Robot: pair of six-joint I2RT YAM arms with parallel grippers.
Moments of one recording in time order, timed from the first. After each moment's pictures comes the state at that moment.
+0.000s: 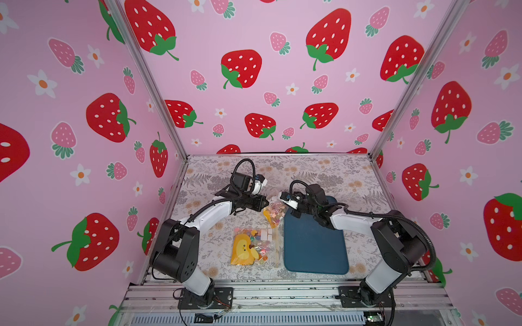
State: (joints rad) left arm -0.38 1.58 1.08 -0.36 0.53 -0.09; right arm 0.71 1.68 0.86 0.36 -0.36 -0.61
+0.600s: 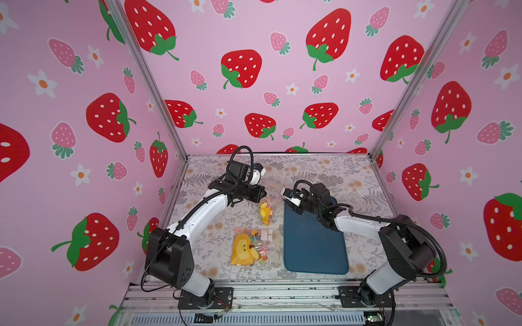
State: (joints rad) left arm -0.38 1.54 1.29 -0.60 0.46 -0.05; right arm 0.71 1.58 0.82 0.42 -0.27 -0.62
